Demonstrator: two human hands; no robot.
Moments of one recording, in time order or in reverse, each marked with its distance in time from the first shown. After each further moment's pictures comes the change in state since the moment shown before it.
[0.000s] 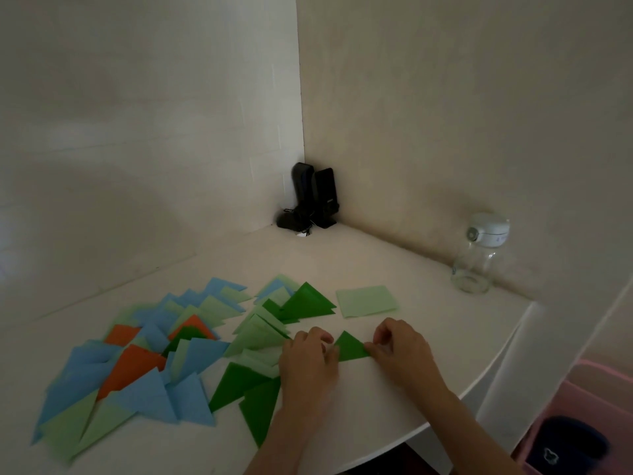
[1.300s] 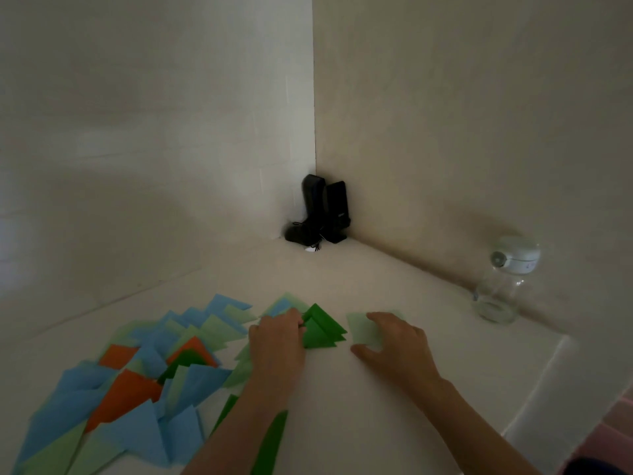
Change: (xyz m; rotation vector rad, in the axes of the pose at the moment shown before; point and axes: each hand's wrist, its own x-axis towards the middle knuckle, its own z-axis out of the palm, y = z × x) left_hand 0.077 -0.027 -0.035 0.382 0.156 0.091; right_hand 0.064 -0.005 0.018 -0.299 0.015 -0.187
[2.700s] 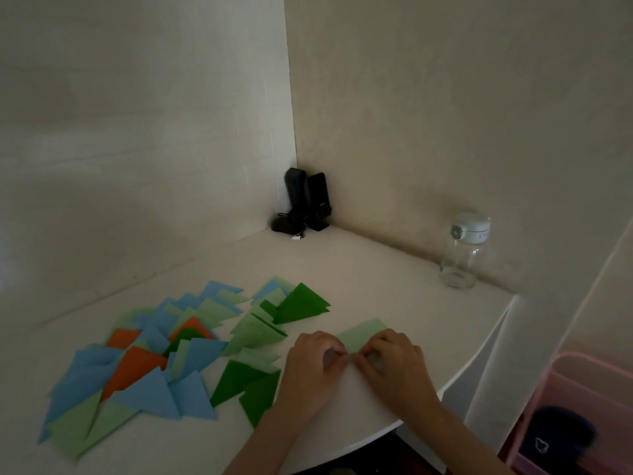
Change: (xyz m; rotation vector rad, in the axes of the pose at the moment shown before) left_hand -0.085 0.031 0.018 -0.588 -0.139 0.270; right_hand -0.100 -0.003 -0.003 0.107 0.176 0.002
